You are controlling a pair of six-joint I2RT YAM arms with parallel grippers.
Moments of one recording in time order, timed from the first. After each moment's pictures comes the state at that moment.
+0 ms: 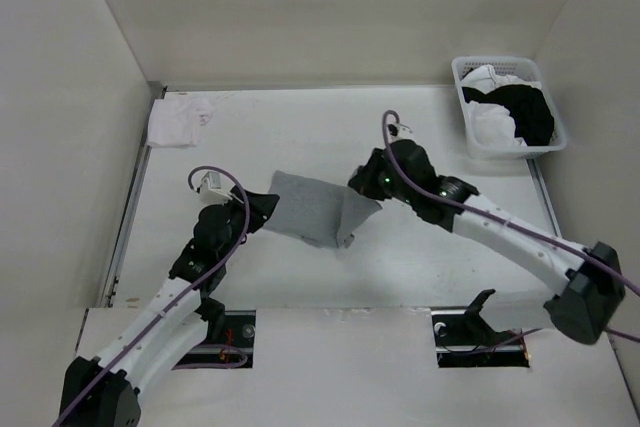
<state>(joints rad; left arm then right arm) -0.41 0.68 0.27 0.14 -0.07 -1.02 0.75 1.23 1.00 -0.29 0.12 0.84</state>
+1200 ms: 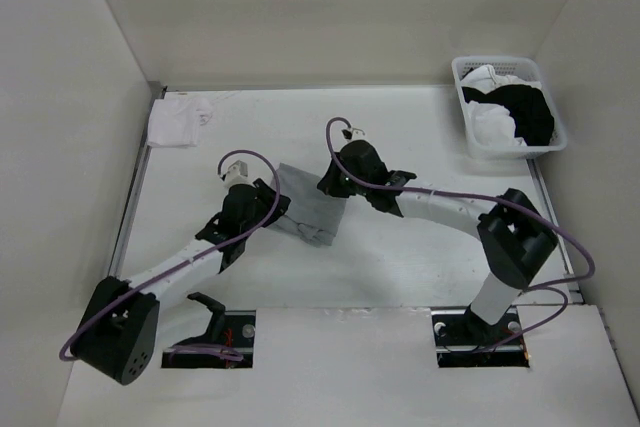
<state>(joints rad) -0.46 1.07 0.39 0.20 -0.10 -0.92 0.79 1.69 1.13 -0.01 0.06 0.77</state>
